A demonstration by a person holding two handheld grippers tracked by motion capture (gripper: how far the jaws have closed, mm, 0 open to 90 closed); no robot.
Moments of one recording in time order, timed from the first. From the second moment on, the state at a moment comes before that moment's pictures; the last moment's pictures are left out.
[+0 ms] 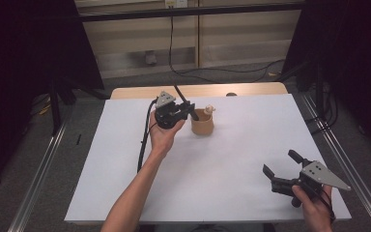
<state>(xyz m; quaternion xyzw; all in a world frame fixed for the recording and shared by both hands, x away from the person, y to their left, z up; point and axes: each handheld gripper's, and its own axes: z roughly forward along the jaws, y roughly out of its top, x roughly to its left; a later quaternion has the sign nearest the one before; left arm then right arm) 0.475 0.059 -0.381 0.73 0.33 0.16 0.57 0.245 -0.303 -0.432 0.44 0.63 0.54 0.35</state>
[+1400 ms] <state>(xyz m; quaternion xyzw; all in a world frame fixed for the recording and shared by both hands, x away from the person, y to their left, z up) 0.482 0.045 -0.402 0.74 0.34 0.16 0.56 0.245 -0.302 -0.433 0.44 0.63 0.54 0.35</state>
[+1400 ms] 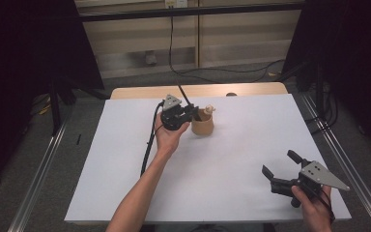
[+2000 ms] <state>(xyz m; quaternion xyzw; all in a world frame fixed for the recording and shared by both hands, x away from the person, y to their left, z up) 0.484 0.039 -0.413 0.75 0.33 0.16 0.55 0.245 -0.302 -0.434 0.44 0.63 0.54 0.35</state>
